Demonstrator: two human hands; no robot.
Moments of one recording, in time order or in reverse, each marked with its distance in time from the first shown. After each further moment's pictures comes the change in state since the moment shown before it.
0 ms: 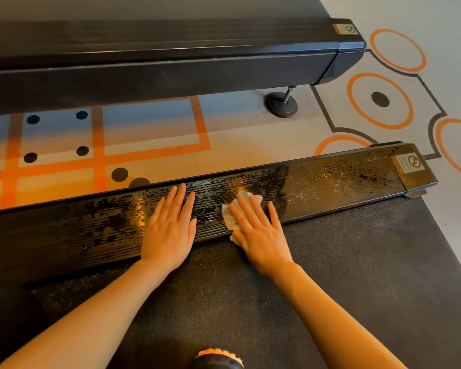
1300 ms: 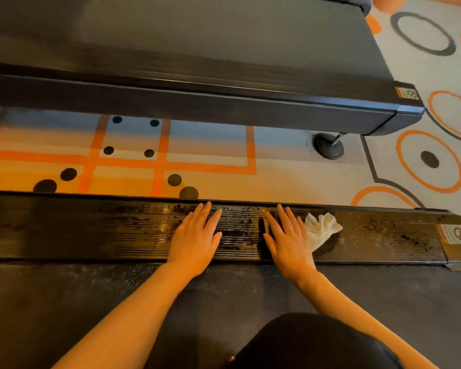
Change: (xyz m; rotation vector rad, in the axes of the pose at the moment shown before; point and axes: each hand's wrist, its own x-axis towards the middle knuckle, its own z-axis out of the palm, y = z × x) left_hand -0.026 -0.048 -0.067 -0.234 -0.189 -0.188; right_hand 0.053 -0.034 -0.058 0.144 -0.095 0.041
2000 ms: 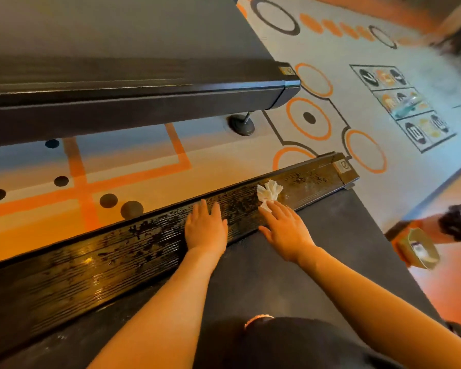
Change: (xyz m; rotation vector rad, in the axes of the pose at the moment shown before) left_hand 0.022 0.041 -0.022 -0.139 -0.214 0.202; right_hand -0.074 -0.044 -0.061 -0.204 -0.095 0.336
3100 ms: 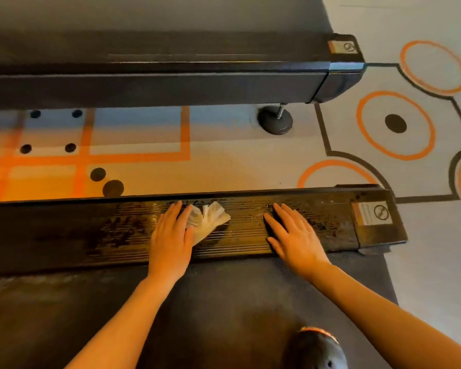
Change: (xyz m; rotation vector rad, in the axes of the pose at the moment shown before) left_hand 0.109 0.155 0.120 -0.132 0.462 -0.313; right_hand 0.152 0.299 0.092 0.102 0.146 -0.529
